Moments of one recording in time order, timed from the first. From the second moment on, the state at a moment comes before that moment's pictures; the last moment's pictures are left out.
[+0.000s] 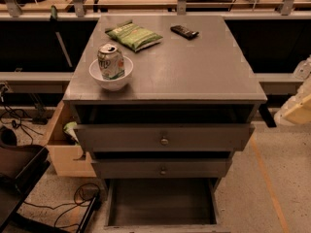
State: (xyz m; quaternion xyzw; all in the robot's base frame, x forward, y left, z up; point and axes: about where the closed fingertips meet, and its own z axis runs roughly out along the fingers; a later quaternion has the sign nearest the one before) arm 0.398 -0.215 1.059 -0.51 0.76 -0.17 0.37
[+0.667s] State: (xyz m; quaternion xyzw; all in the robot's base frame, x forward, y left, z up) arm 0.420 -0.169 1.072 -0.51 0.73 -0.13 0.42
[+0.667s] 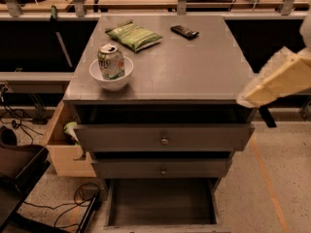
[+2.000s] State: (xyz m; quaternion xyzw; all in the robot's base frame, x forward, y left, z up) arm 0.612 0.094 1.044 -0.42 0.60 0.26 0.63
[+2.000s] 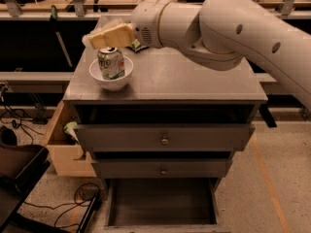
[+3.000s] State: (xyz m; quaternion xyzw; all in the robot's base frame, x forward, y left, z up) arm 0.623 0.115 1.024 -0.40 0.60 0.30 0.63
